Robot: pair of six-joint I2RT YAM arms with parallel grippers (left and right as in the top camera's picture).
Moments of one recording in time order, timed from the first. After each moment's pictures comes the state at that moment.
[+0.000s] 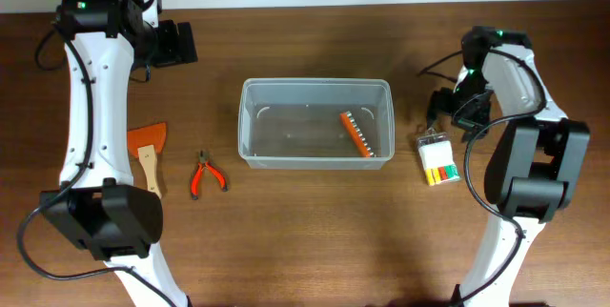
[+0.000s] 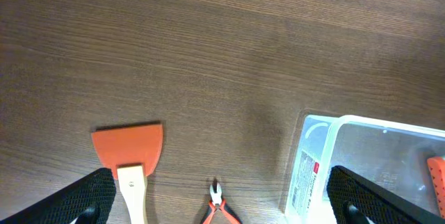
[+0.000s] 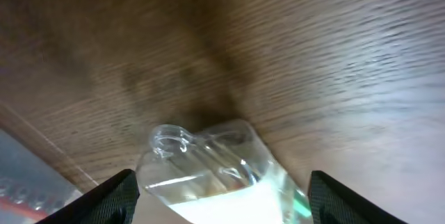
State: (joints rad) left arm 0.04 2.05 2.24 -1.35 0.01 -0.13; right arm -0.13 2.23 1.81 -1.32 -0.11 0.26
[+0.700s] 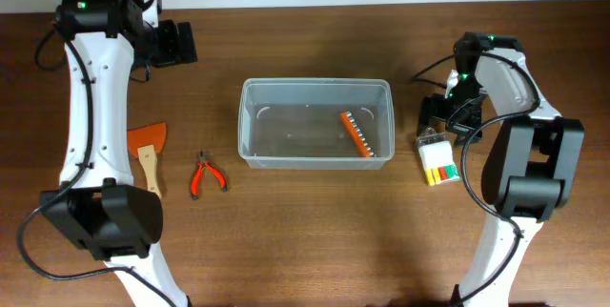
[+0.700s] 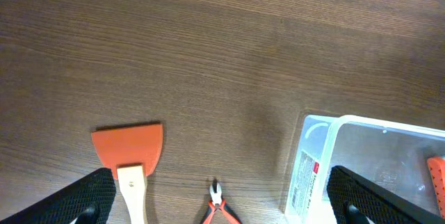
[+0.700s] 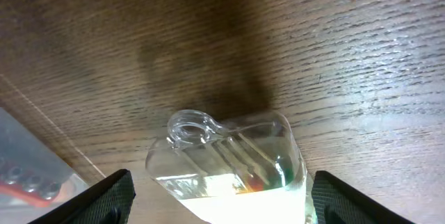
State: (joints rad) left arm 0.04 2.05 2.24 -1.35 0.01 -0.13; right arm -0.11 2.23 1.78 -1.33 -0.14 0.19
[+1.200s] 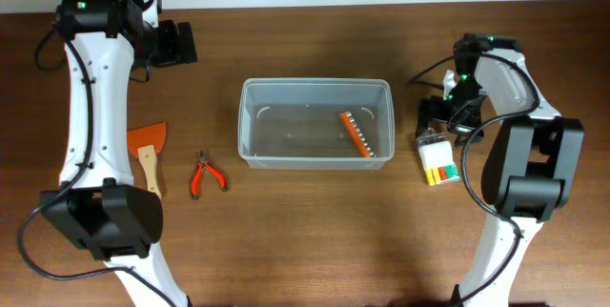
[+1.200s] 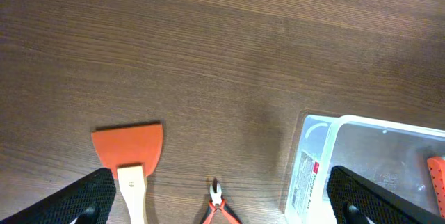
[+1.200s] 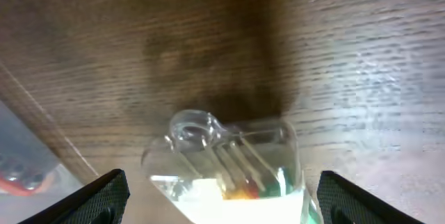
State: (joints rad) left arm 0.04 2.05 2.24 -1.35 0.01 -0.13; right arm -0.11 2.23 1.76 -1.31 -0.14 0.10
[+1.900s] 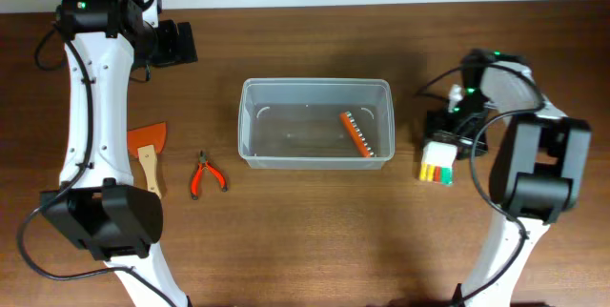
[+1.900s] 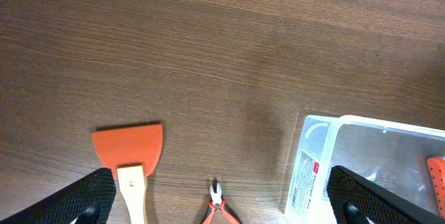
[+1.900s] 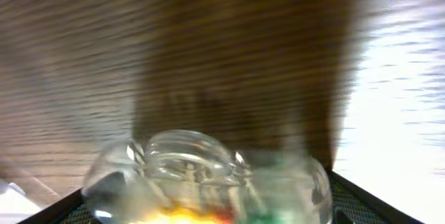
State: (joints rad) left arm 0.04 2.05 2.24 -1.35 0.01 -0.13; right arm -0.18 2.22 1.65 -1.23 -0.15 0.11
